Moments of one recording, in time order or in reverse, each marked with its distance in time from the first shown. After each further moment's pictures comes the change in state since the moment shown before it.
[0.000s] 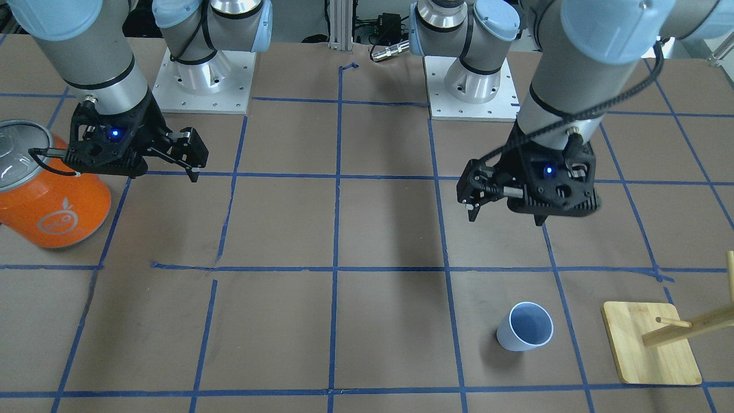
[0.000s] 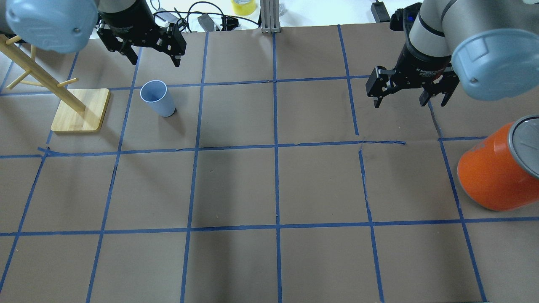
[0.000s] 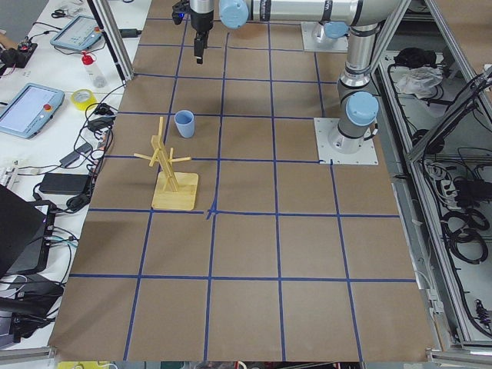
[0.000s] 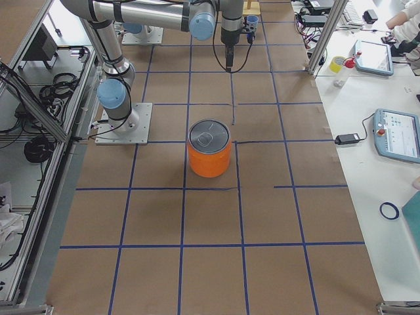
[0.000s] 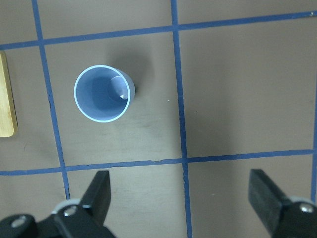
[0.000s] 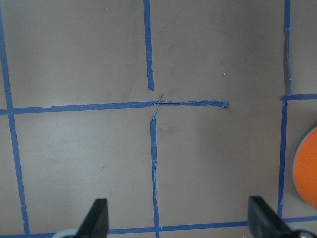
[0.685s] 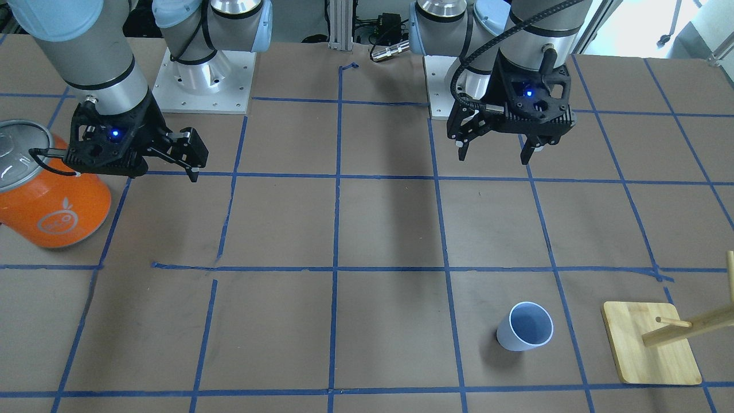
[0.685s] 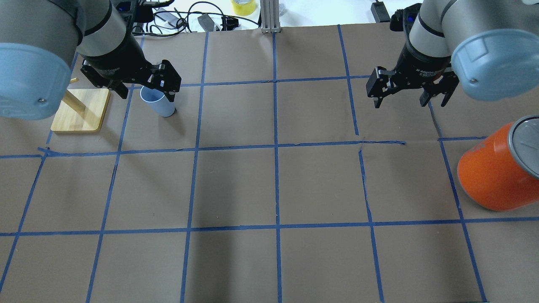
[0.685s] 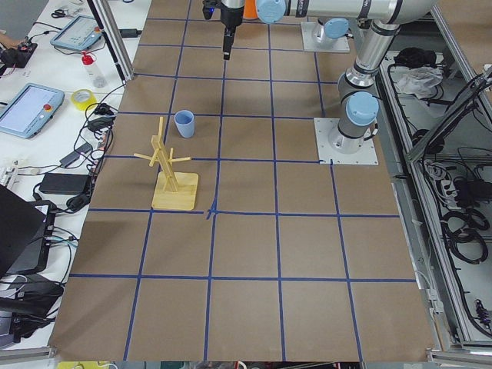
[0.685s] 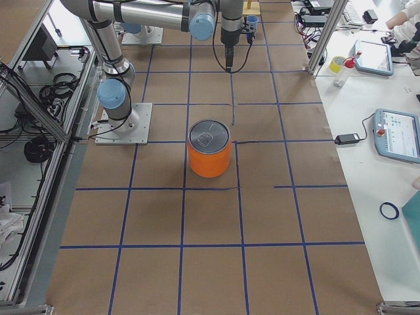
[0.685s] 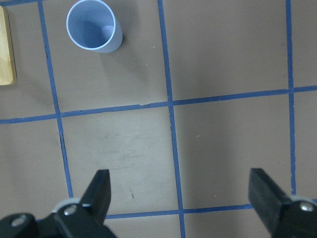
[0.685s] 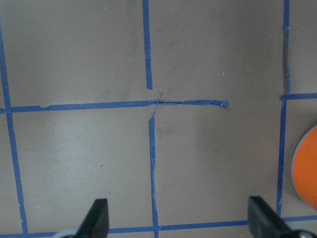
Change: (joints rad) left arm -0.014 0.186 -0.183 -0.002 0.007 -0.012; right arm 0.000 0.000 0.000 0.001 -0.002 -0.001
